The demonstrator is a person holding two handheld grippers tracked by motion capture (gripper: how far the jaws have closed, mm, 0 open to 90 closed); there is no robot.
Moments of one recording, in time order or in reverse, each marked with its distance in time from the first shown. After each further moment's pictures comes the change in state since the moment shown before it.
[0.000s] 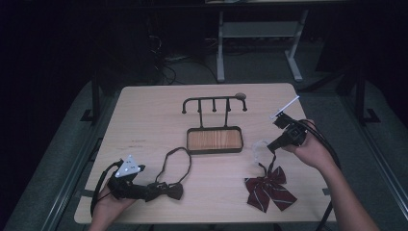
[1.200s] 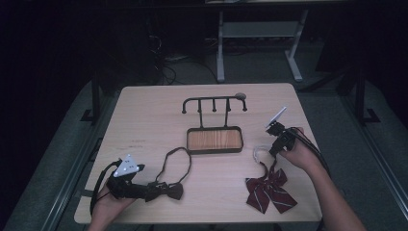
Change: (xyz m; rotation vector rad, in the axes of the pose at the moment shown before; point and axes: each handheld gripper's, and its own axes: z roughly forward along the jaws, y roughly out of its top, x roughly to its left) left arm 0.001 0.000 -0.002 -0.015 -0.003 -0.010; right arm -0.035 -0.001 0.070 0.148 -0.156 0.097
